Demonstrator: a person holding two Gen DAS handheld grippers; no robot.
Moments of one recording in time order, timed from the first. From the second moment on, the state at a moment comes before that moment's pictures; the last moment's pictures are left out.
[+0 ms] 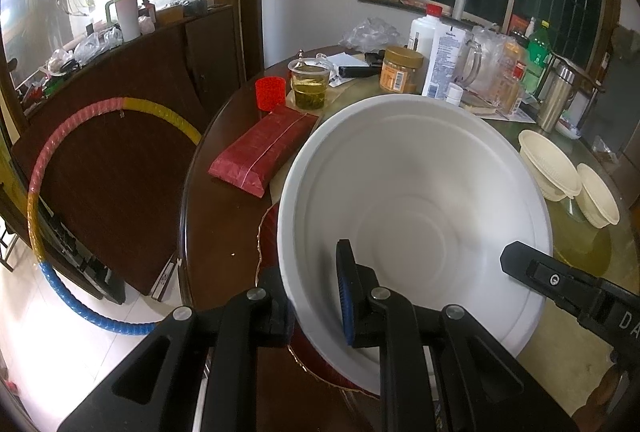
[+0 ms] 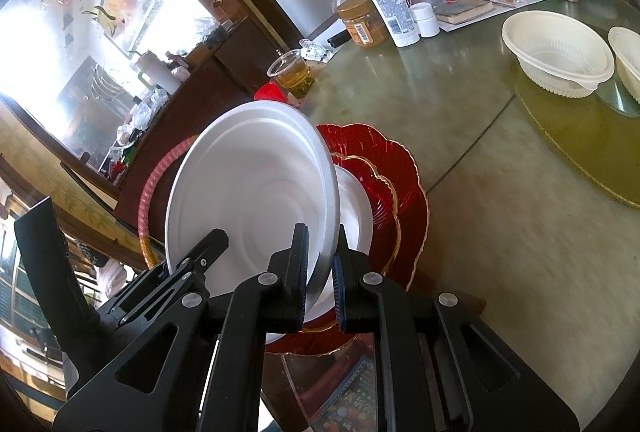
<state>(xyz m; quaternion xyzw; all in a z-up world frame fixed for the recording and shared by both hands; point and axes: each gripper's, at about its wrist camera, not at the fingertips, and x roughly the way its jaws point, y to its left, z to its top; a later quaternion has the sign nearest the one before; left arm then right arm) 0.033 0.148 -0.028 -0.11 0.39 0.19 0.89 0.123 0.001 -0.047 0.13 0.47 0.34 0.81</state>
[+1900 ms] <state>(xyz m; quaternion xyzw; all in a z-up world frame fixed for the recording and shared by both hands) 0.237 -0.014 -0.037 -0.16 0.37 0.13 0.91 0.253 -0.241 -0.067 0.42 0.42 0.17 0.78</state>
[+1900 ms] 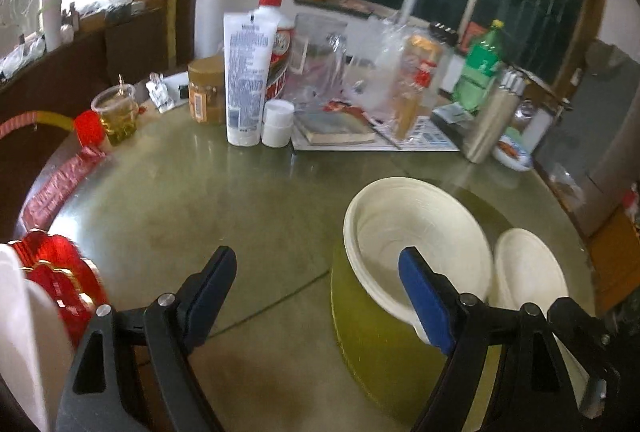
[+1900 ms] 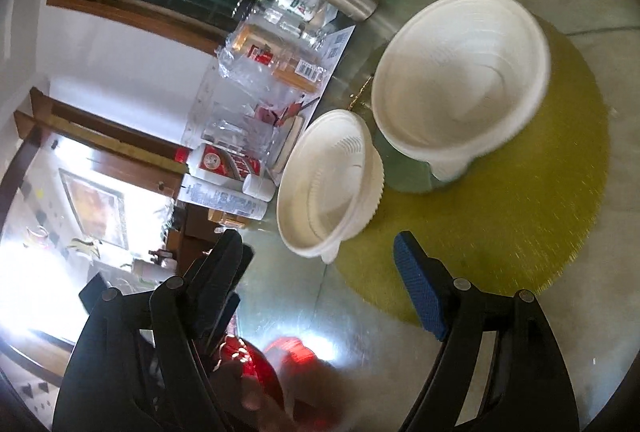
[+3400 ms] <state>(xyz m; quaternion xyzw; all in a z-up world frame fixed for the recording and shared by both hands) 0.179 -0.089 -0.046 -0.04 0.37 0.07 0.93 0.165 -0.256 -0.064 0.32 0.38 0.09 0.86</state>
